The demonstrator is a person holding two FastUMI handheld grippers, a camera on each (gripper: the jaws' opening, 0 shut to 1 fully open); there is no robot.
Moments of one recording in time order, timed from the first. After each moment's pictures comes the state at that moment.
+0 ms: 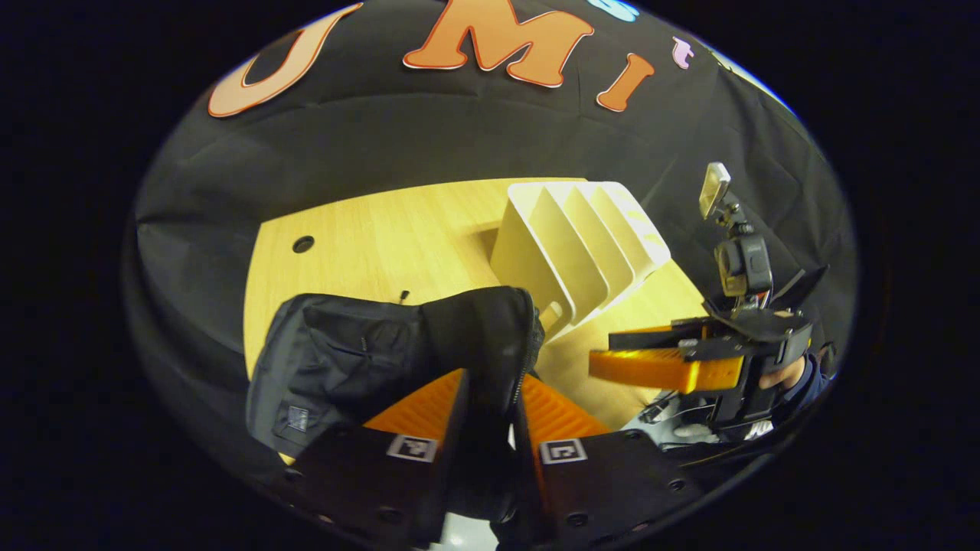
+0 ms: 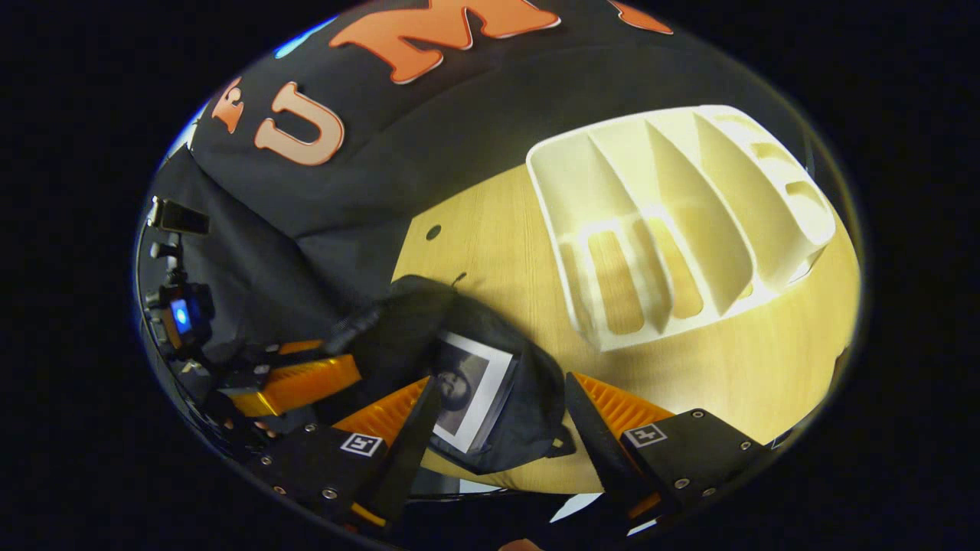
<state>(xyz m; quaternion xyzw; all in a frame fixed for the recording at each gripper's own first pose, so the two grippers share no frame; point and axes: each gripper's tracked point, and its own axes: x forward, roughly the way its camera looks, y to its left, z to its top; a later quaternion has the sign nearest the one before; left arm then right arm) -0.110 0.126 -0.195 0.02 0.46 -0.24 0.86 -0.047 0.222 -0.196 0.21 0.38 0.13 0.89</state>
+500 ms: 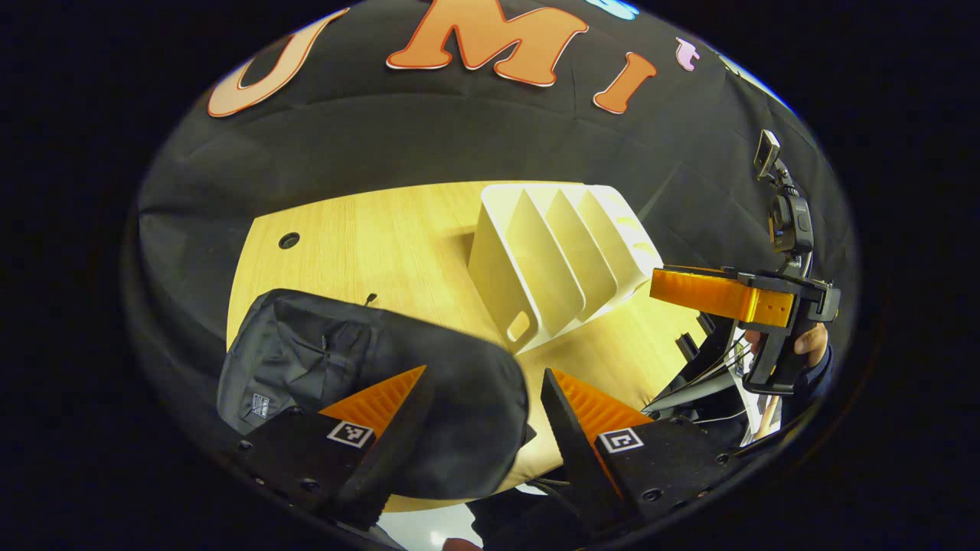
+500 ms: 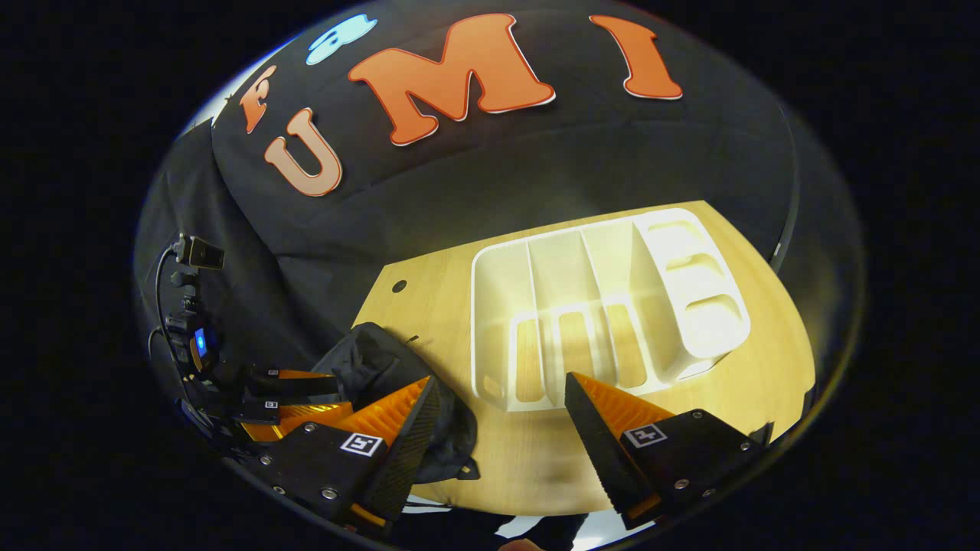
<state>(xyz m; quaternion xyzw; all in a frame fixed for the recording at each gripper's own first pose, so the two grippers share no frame) -0.110 0.062 -0.182 0.01 0.44 -0.22 0.87 -0.038 0.116 -0.133 0.12 0.29 0.08 0.95</state>
